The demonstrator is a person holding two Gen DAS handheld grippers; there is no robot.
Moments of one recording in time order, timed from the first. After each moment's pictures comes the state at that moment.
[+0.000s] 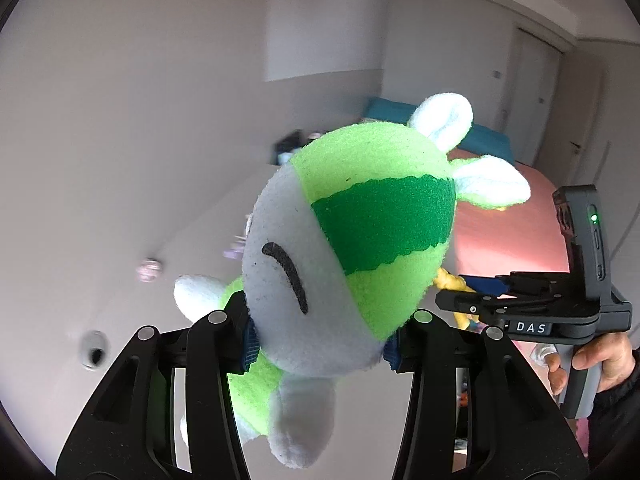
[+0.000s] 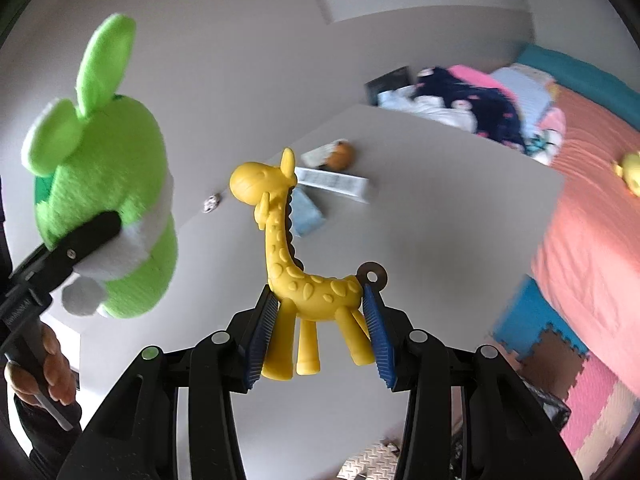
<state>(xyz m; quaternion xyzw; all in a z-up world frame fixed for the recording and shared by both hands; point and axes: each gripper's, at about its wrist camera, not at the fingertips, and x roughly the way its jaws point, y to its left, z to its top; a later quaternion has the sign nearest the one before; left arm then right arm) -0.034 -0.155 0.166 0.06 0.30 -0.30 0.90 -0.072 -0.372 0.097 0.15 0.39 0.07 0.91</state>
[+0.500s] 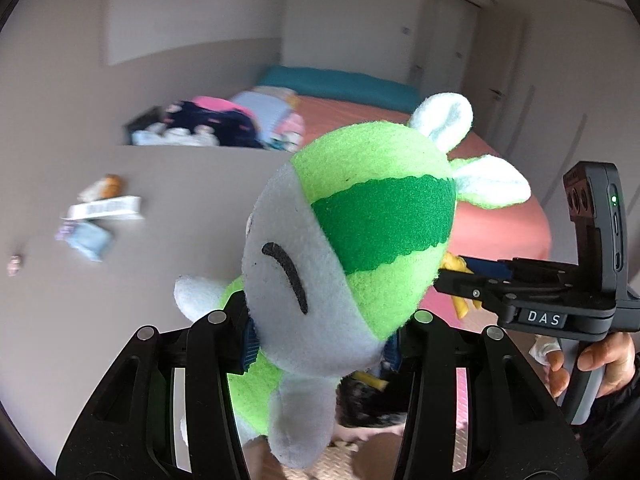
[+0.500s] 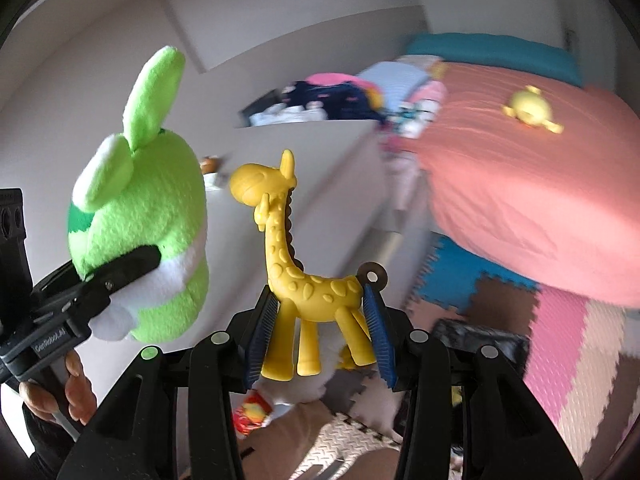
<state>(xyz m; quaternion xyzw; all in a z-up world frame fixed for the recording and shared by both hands) -0.143 -0.319 0.105 0.11 0.33 -0.44 0.83 -0.260 -0.517 0.056 0.22 0.36 -0.08 0.91</state>
